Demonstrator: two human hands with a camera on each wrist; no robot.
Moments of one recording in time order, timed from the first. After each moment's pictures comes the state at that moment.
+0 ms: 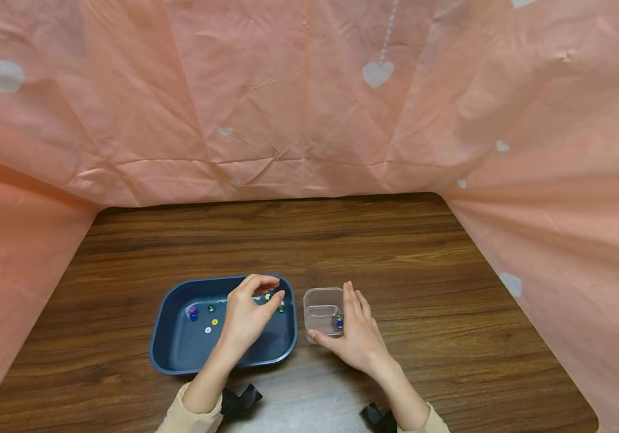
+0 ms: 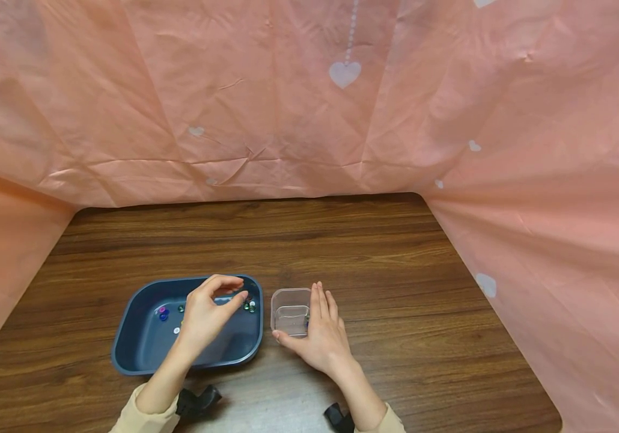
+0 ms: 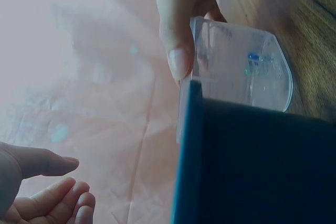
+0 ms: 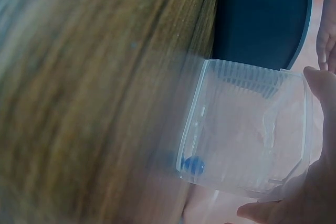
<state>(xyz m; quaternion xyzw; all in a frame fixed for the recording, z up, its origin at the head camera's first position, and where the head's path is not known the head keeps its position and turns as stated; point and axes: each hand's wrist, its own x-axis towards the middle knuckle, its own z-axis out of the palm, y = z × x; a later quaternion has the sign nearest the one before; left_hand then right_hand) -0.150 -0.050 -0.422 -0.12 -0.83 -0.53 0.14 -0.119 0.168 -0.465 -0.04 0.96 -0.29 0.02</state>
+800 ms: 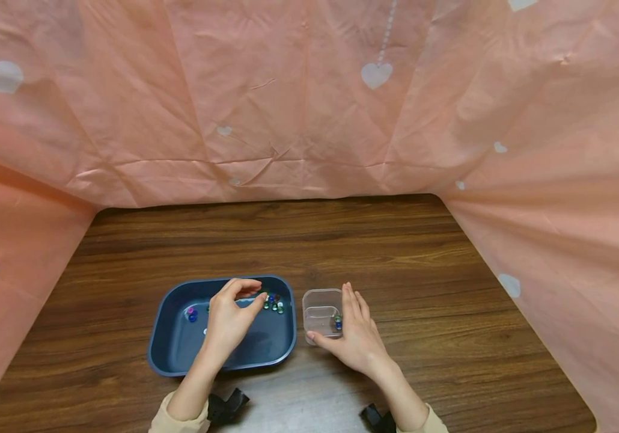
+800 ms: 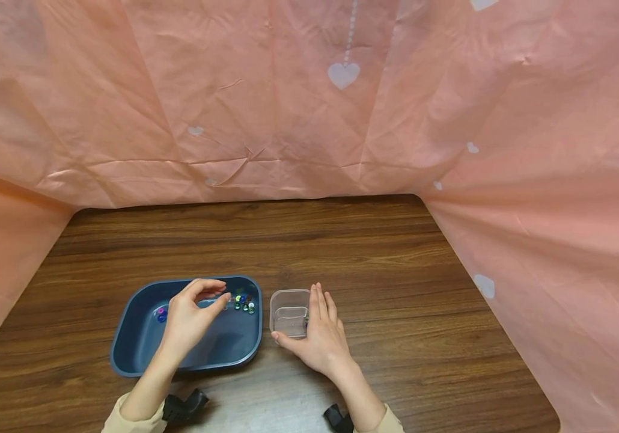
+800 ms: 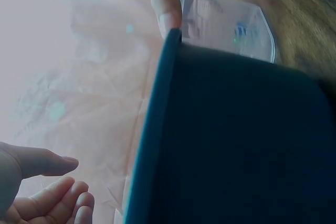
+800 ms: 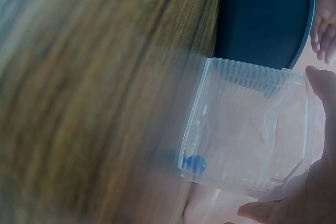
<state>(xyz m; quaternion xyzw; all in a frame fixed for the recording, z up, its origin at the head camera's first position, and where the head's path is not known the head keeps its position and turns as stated) -0.148 -0.070 -0.427 -0.06 -0.84 -0.52 0.14 -0.119 0.168 -0.465 -0.04 0.95 -0.29 0.02</state>
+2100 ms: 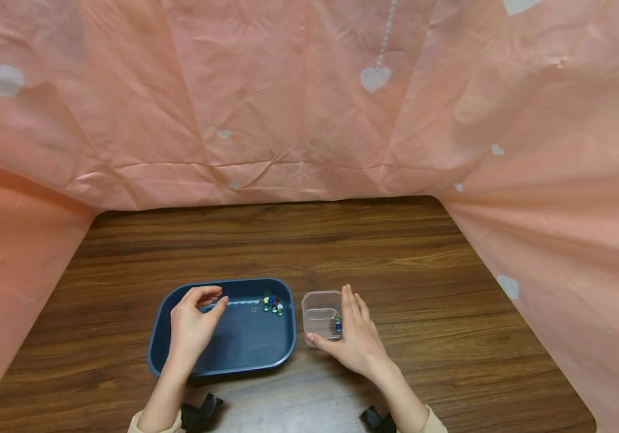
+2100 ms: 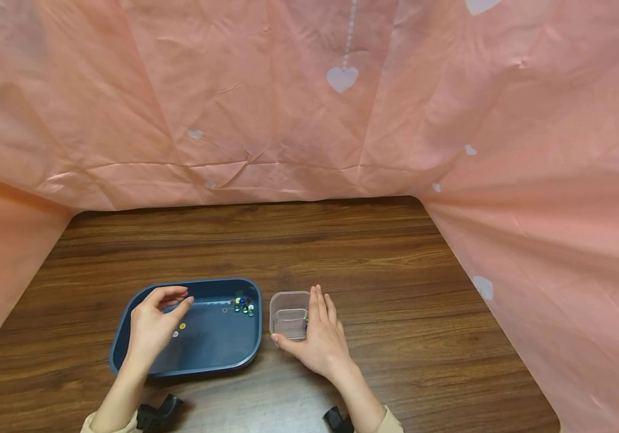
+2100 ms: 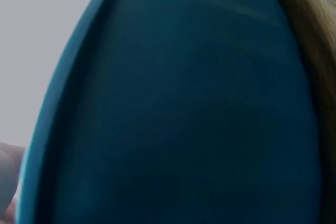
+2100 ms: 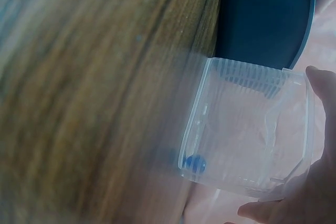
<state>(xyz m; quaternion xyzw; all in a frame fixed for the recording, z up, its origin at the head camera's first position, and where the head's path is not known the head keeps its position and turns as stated) -0.149 -0.118 -0.439 0.04 -0.87 -0.47 0.16 -0.119 0.170 -0.464 -0.04 0.96 -0.29 0.02</state>
